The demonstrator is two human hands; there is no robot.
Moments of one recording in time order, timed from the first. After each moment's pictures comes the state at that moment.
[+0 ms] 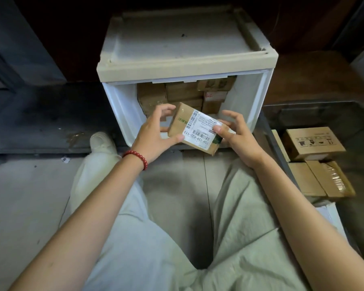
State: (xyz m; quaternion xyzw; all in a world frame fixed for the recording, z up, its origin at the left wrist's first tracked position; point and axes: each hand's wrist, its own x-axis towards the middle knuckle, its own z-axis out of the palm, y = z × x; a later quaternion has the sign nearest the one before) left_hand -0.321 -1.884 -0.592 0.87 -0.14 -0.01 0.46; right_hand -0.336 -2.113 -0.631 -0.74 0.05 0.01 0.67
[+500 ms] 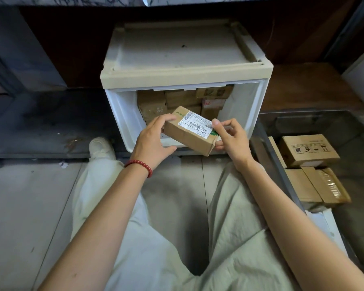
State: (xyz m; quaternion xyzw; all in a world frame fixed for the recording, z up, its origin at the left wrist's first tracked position) left_hand -0.323 -1.882 -0.600 0.90 -0.16 0.07 0.41; right_hand -0.333 -2.091 -0.623 -0.72 0.11 -0.08 0.67
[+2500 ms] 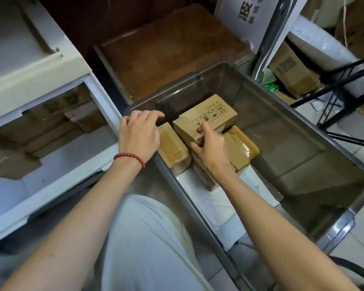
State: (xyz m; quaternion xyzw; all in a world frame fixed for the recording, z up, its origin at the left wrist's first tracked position) left_hand -0.242 -2.199 -0.663 0.92 -0.39 0.05 0.10; right_hand -0.360 -2.337 -0.727 -0.85 0.32 -0.14 0.39
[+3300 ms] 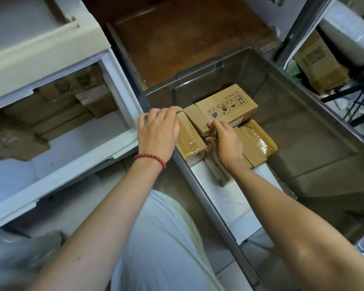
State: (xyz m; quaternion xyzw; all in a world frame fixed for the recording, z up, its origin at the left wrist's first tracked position) left_hand -0.255 -2.194 -0.686 0.93 -0.35 0.05 0.13; right_hand -0.349 -2.347 -0.777 -0.92 0.25 -0.16 0.25
